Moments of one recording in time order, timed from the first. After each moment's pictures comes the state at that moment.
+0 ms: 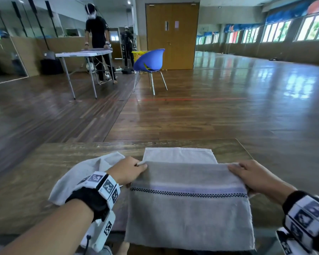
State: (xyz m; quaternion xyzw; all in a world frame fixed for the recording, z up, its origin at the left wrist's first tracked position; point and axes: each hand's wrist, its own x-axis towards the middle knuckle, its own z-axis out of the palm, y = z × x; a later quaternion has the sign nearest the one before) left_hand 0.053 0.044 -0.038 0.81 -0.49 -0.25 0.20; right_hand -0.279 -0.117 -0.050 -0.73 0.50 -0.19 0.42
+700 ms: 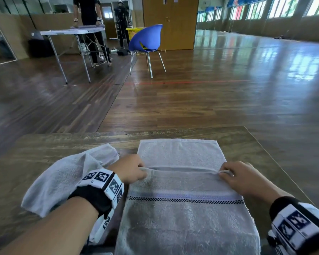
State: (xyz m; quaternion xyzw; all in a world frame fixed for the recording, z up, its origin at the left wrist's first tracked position) left_hand 0.072 -0.015 -0.088 0.79 -0.56 -0.24 0.05; right_hand -0.240 -0.153 -0.108 -0.86 0.47 -0.05 0.21
